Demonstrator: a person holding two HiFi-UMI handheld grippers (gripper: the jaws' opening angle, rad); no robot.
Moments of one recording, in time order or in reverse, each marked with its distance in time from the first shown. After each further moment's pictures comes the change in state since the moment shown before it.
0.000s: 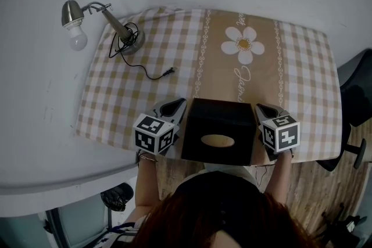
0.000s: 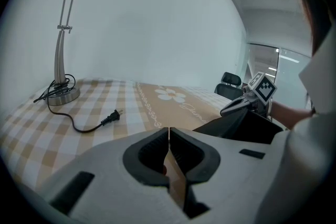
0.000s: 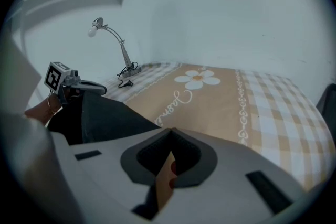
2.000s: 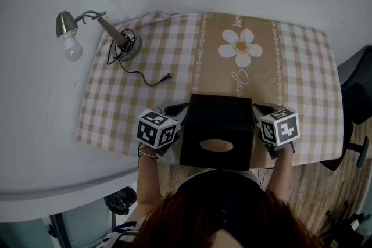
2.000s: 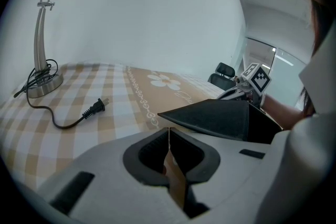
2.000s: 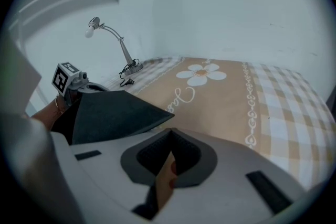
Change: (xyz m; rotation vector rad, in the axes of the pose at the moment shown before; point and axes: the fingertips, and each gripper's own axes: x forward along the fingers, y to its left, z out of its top) left arm 0.030 -0.006 -0.016 -0.014 0.165 -0.105; right arm 0.015 -0.002 0.006 0.020 0.063 0.073
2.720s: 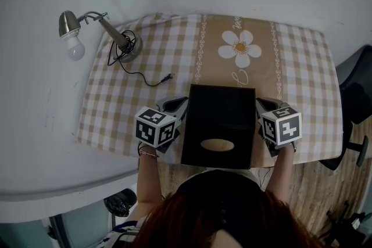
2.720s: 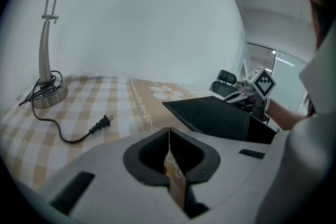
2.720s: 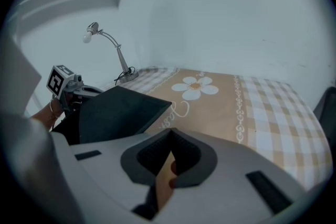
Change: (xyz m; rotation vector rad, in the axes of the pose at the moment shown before) left arm -0.011 0.004 0.029 0.009 -0.096 0.033; right arm -0.019 -0.004 0.026 -0.006 -0.075 -0.086
